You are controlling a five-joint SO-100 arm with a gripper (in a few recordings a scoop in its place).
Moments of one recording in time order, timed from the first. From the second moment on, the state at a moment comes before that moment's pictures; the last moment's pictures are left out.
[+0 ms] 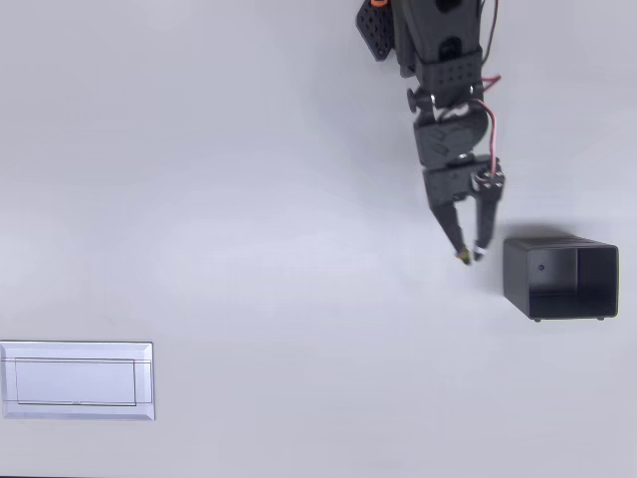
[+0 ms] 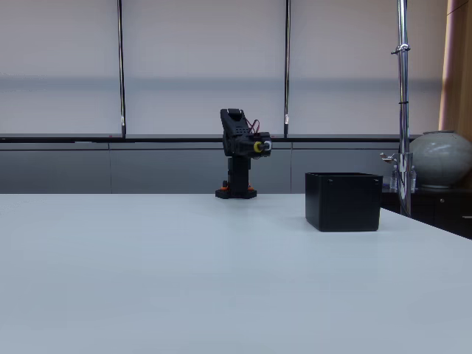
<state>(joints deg) -7.6 27.2 0.9 -22.1 -6.7</state>
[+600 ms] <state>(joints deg) -2.7 -3.8 0.3 49.7 -6.7</state>
